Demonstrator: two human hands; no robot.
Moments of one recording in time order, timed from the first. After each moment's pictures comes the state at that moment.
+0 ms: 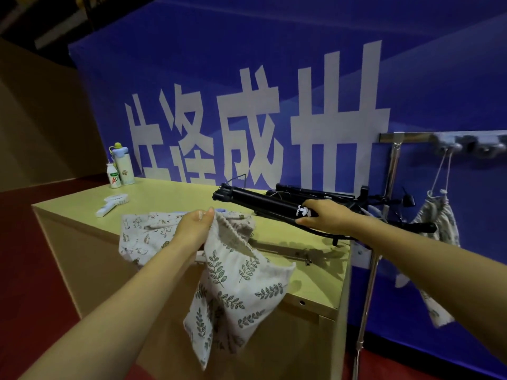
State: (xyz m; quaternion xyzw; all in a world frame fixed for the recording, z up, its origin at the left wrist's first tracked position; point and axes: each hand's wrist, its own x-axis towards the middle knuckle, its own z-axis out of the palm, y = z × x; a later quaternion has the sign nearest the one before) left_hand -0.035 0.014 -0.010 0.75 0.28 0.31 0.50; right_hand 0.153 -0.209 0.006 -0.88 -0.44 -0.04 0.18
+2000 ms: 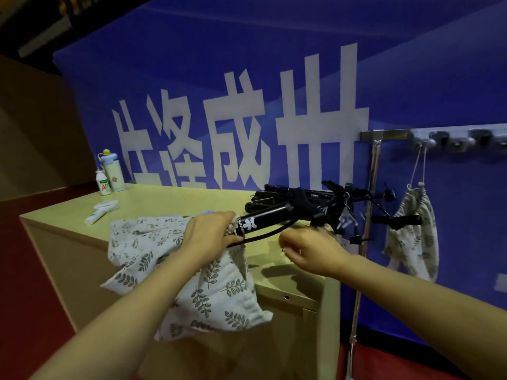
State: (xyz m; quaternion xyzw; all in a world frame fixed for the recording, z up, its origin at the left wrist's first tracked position) left_hand -0.028 -0.048 0.007 0.96 0.15 0.23 -0.09; right_hand 0.100 -0.242 -0.041 -0.76 -0.59 -0.21 0.18
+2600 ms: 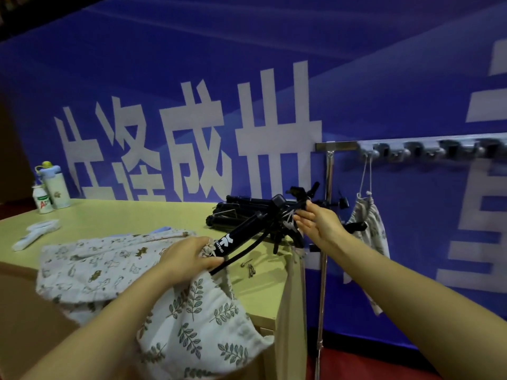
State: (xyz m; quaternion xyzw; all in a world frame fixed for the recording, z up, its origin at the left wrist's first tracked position) left_hand 0.010 -0.063 -0.010 0.97 0.16 0.11 0.13; right_hand 0.177 -0.287 -0.008 -0.48 -0.07 0.16 0.86
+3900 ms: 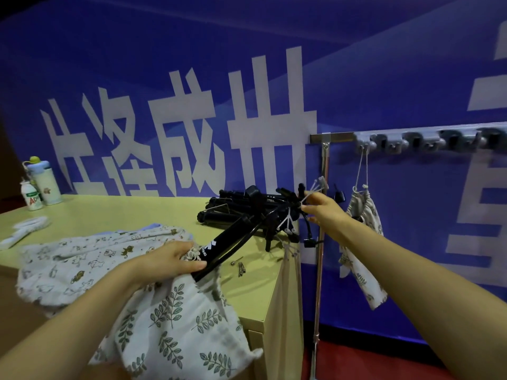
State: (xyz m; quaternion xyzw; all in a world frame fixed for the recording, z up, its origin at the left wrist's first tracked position) left_hand 0.013 -0.047 -0.010 0.93 0.15 -0.04 0.32; right_hand 0.226 -0.311 -0.013 -0.71 -0.20 0.07 0.67
